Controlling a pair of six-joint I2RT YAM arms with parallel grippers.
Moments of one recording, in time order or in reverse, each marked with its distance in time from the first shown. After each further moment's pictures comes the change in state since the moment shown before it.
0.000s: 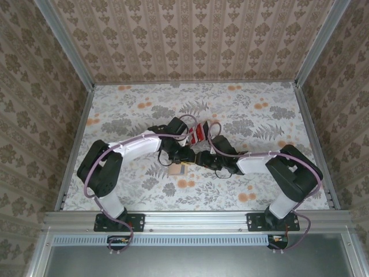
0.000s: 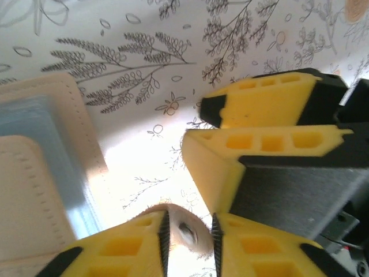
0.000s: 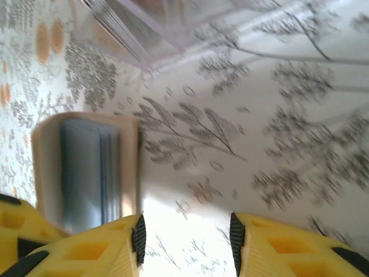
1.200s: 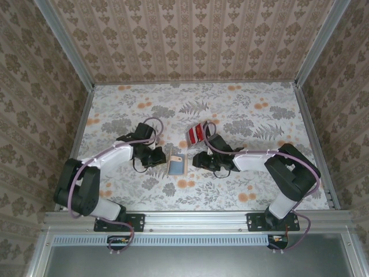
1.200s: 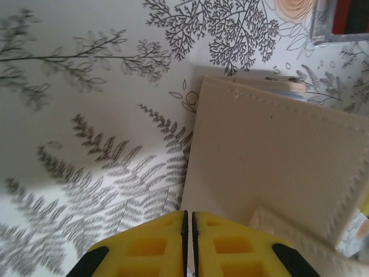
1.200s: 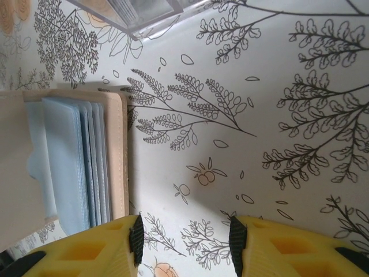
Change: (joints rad) left arm 0.285 -0.247 -0.314 0.051 -0.047 0.013; right arm 0.031 0.049 0.103 -0.158 -0.001 -0.013
